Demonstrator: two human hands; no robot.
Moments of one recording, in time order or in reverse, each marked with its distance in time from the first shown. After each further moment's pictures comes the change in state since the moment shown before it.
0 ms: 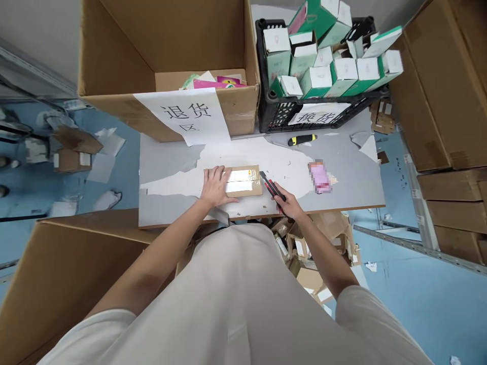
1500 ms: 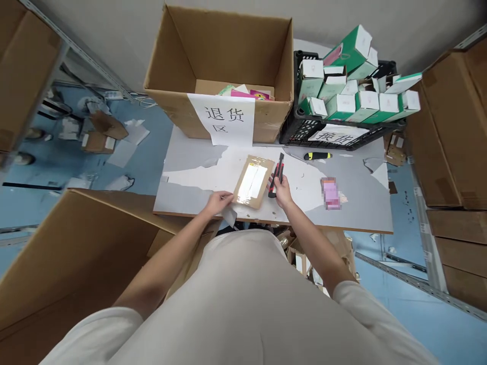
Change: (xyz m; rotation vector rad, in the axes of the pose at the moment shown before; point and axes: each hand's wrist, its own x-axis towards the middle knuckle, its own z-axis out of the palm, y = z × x) left_hand -0.076 -0.027 0.027 -0.927 0.026 -0.597; right_hand 0.076 -0.038 0.079 0.217 0.187 -0.099
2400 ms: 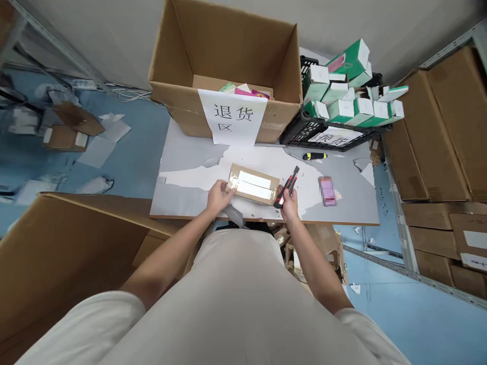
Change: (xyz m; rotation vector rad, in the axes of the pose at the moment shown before) left_hand 0.011 -0.010 -0.023 0.125 0.261 0.148; right_hand -0.051 0.020 0.019 0.348 0.336 -0.028
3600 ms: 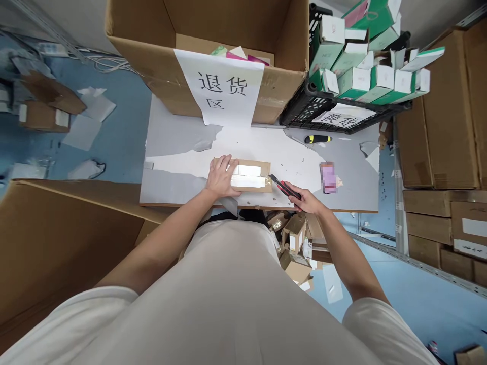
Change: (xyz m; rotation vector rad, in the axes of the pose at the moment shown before) left_hand 0.012 0.037 0.005 0.611 -0.274 0.480; right_hand 0.019 -0.077 -0.091 -0.957 -0.812 0.169
